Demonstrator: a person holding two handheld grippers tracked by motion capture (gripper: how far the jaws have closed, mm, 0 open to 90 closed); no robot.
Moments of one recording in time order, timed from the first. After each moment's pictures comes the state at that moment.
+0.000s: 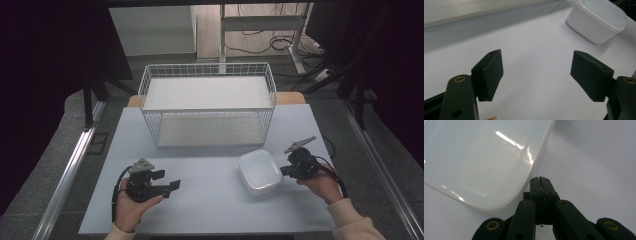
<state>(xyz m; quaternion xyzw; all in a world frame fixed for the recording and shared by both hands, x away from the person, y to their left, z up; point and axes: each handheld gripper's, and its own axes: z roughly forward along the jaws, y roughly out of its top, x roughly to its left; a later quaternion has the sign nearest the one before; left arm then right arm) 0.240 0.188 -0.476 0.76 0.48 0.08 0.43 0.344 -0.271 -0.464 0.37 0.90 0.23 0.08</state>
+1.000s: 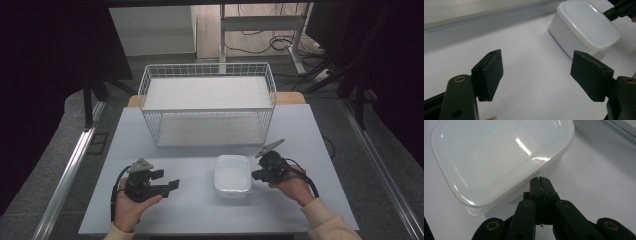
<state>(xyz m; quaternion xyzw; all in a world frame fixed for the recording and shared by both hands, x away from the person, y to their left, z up) 0.240 0.191 -0.475 0.76 0.48 0.08 0.43 0.335 -0.195 -0.472 0.31 0.91 0.26 0.04</state>
